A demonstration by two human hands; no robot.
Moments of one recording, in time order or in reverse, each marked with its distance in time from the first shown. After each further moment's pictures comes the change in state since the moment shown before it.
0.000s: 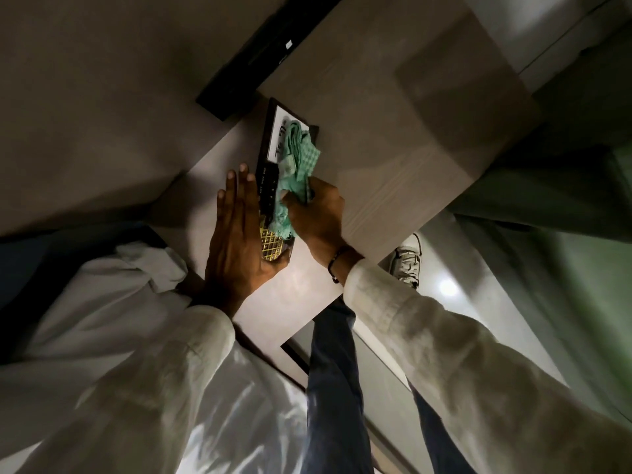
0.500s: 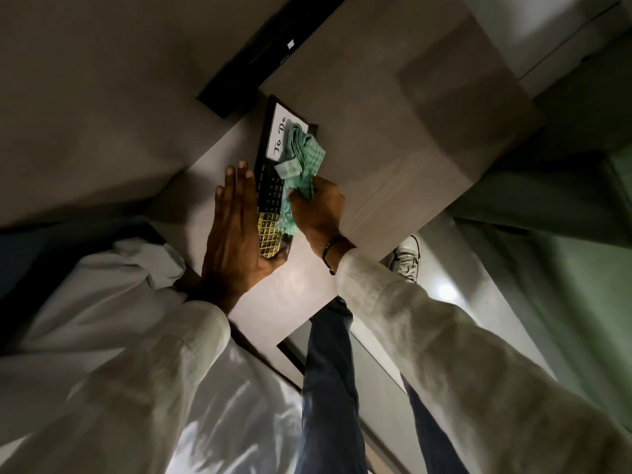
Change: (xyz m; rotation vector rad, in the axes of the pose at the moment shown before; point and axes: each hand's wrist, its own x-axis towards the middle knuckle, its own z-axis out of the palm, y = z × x) left_hand 0.001 0.002 -0.005 0.001 -0.010 -0.031; right_hand 0.009 -0.001 0.000 -0.050 0.013 0.050
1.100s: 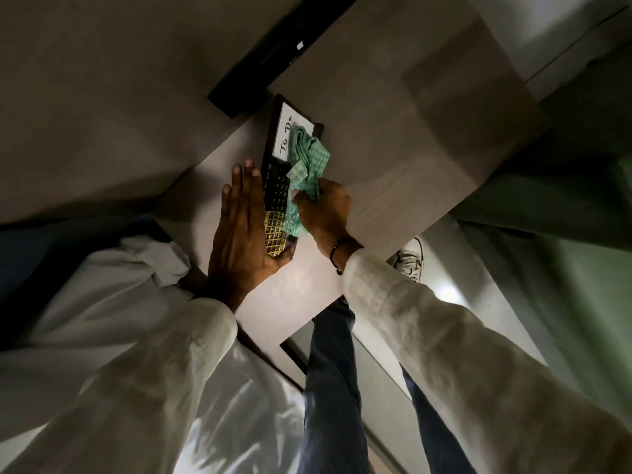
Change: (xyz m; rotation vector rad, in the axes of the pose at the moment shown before) left_hand 0.001 0.002 0.000 0.027 0.022 -0.005; right_hand 0.001 0.004 0.000 0.047 -0.019 0.022
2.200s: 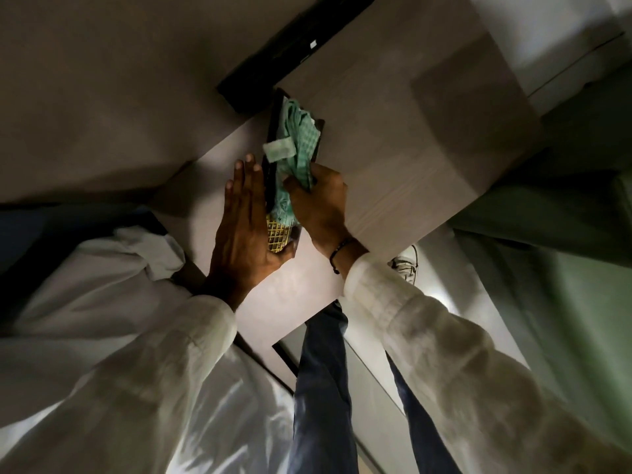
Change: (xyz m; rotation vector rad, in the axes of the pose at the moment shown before) left_hand 0.002 0.014 0.001 -0.041 0.095 -0.052; right_hand 0.002 -0.017 0.004 0.041 -0.051 -0.140
